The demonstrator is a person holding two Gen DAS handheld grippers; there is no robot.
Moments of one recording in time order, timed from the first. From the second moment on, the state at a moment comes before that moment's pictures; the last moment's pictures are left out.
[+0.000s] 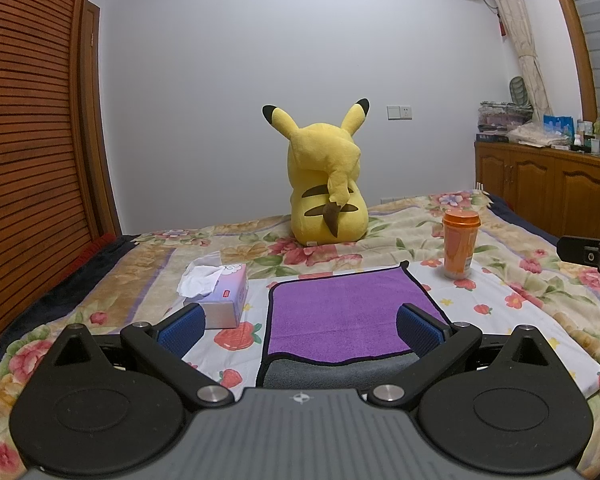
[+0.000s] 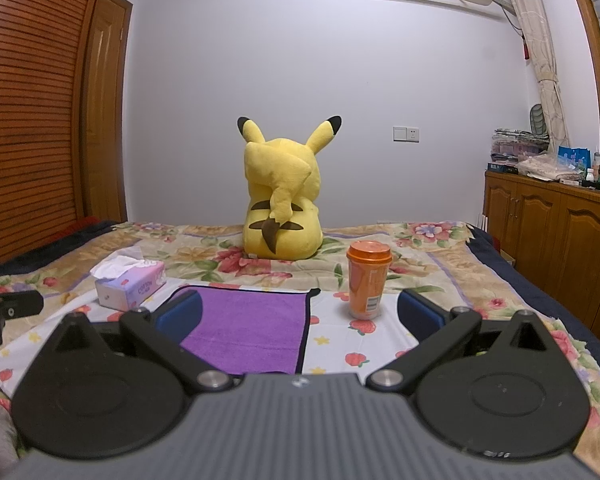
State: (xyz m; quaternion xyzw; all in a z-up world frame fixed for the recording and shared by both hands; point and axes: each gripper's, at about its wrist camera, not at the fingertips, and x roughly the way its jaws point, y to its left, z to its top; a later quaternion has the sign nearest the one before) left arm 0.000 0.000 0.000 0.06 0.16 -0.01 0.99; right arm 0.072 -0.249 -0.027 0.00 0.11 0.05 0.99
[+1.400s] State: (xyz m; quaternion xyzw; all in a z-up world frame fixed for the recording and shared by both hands) left arm 0.025 0.001 -0.014 0.07 0.21 -0.01 0.98; right arm 0.091 -0.233 -0.038 -0.04 0.14 0.07 0.99
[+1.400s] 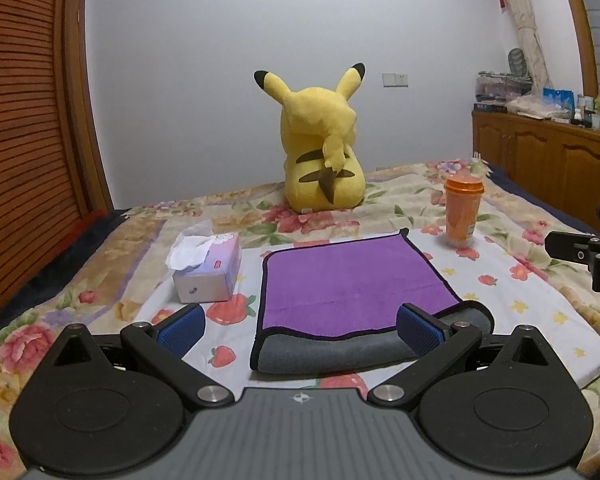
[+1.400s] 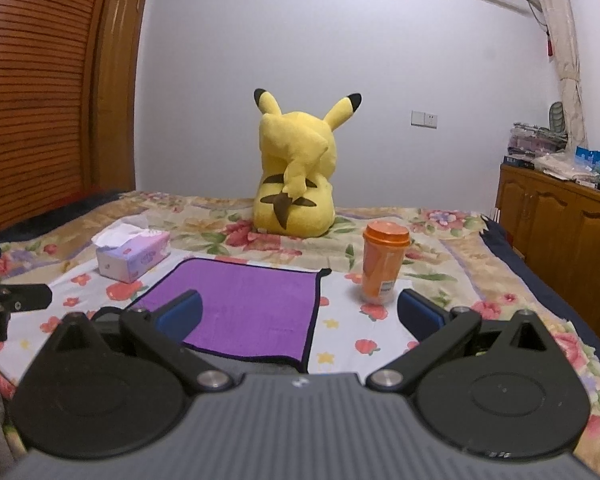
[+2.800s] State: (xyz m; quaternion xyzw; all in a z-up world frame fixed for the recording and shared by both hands) left arm 0.124 0.022 -0.048 0.07 0.29 -0.03 0.96; right arm 0.177 -0.210 -0.071 -0.05 0.22 0.09 0.97
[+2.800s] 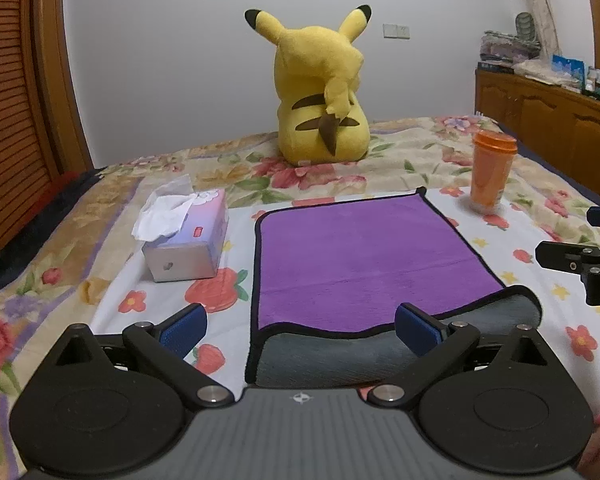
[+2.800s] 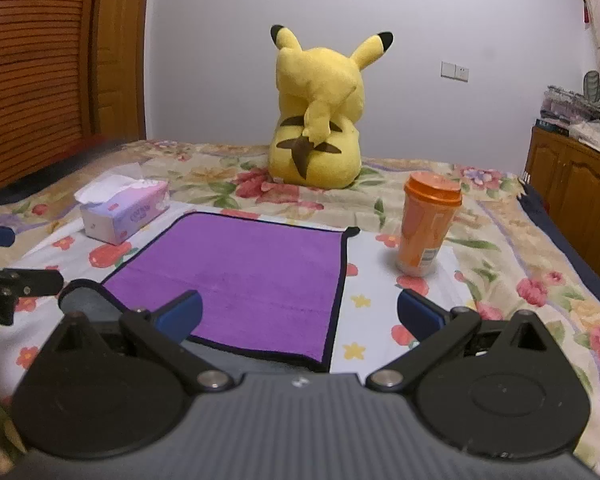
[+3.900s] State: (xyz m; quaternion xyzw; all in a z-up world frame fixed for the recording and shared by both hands) left arm 0.197 0.058 -0.104 0.04 0.40 -0.07 0.91; right arm 0.234 -0.207 -0.121 -0.06 0.35 0.12 0.93
